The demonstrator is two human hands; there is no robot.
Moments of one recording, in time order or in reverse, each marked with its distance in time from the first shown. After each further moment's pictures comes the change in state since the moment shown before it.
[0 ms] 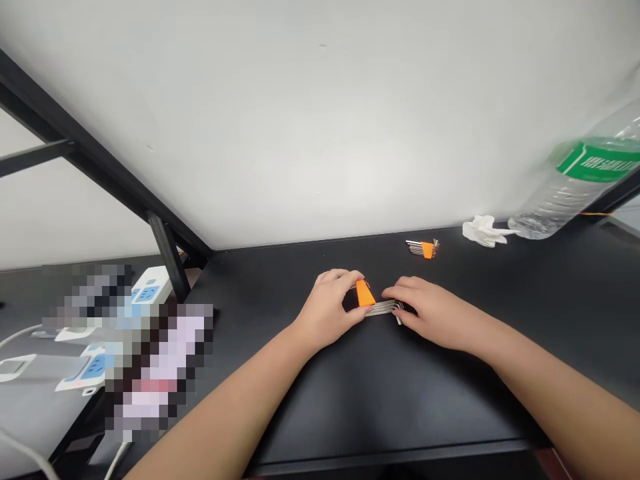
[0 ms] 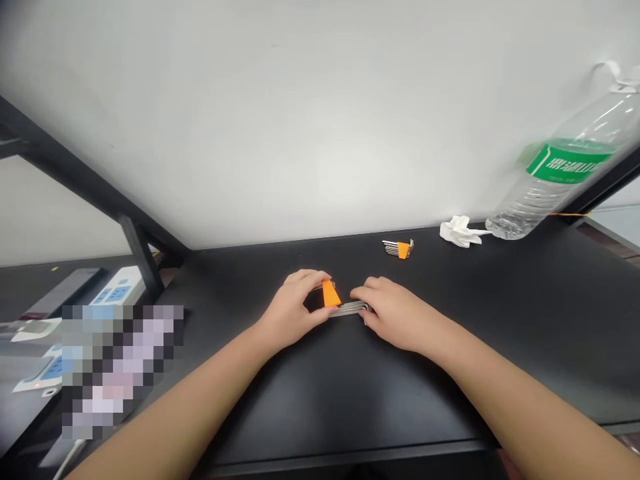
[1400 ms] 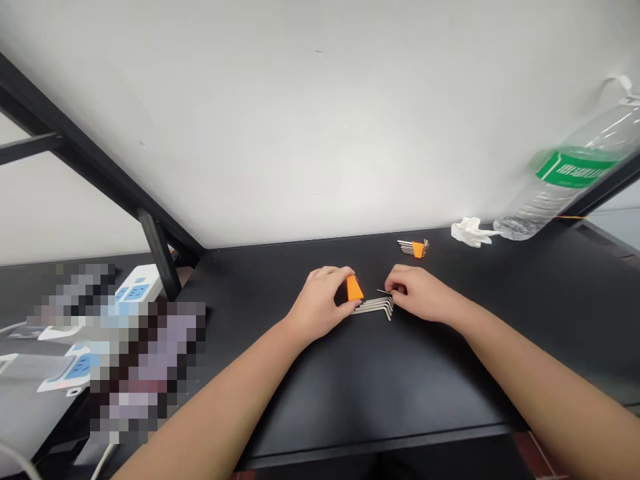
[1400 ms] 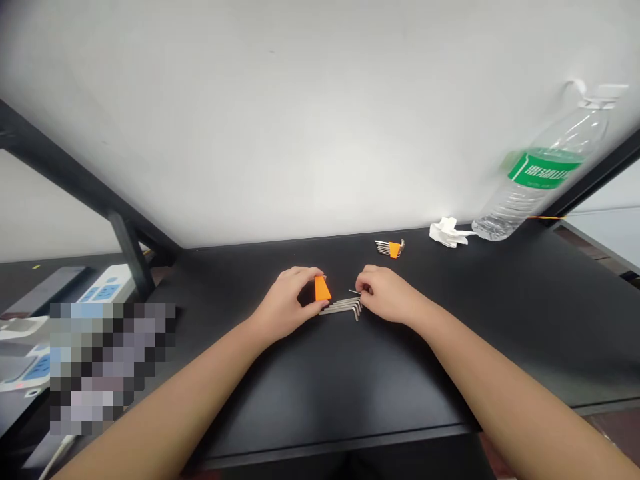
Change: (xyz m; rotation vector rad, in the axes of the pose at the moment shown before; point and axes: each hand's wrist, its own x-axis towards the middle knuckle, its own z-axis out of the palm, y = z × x) left_hand 0.002 -0.003 -0.002 0.053 0.007 0.025; right_hand 0.020 0.021 -0.003 0.073 0.083 0.088
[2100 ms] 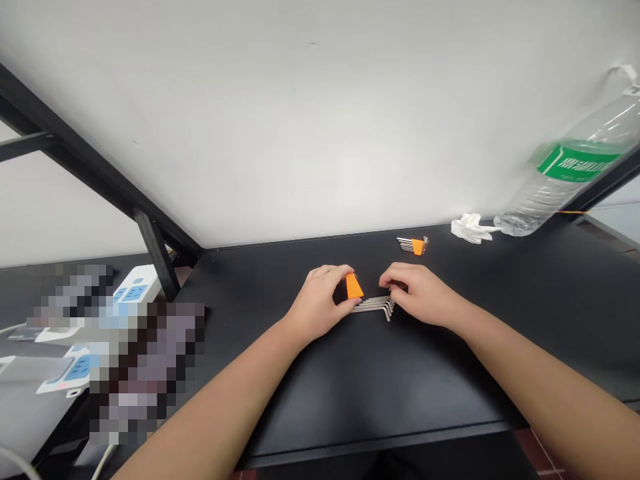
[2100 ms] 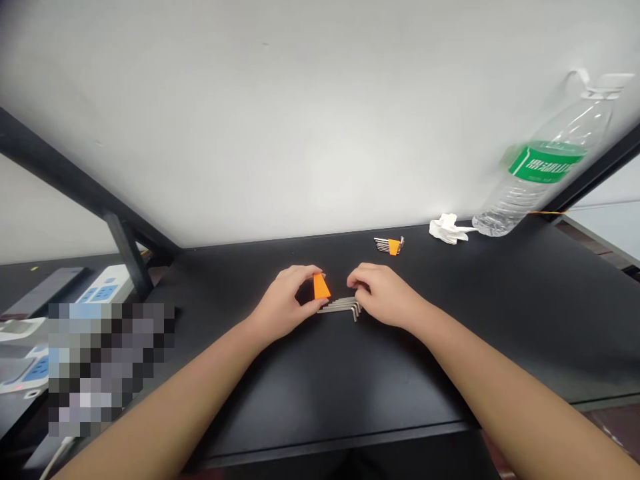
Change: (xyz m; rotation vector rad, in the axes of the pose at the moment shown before) left_hand 0.000 -0.001 0.002 -0.016 0.002 0.001; right_hand -0.007 -0.014 0.000 0.166 0.116 -0.038
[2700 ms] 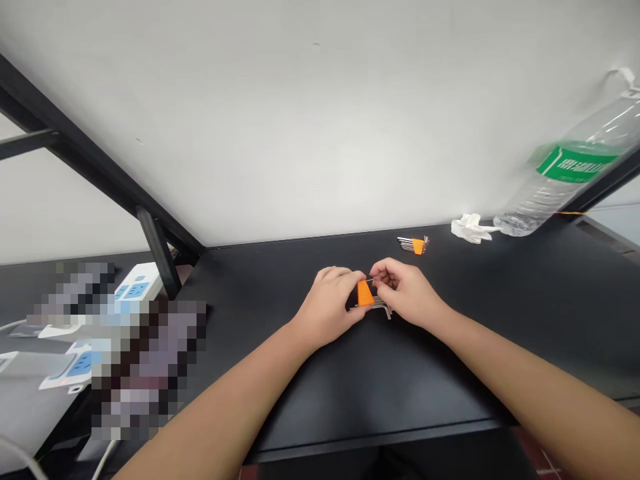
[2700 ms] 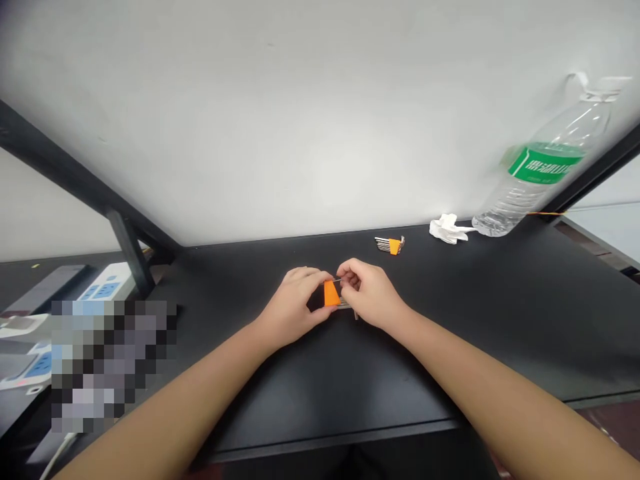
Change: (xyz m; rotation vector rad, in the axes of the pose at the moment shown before) left_hand -0.001 0.015 0.006 0.064 -0.047 0.105; right_hand 0.008 -0.007 0.028 0.307 0.190 0.063
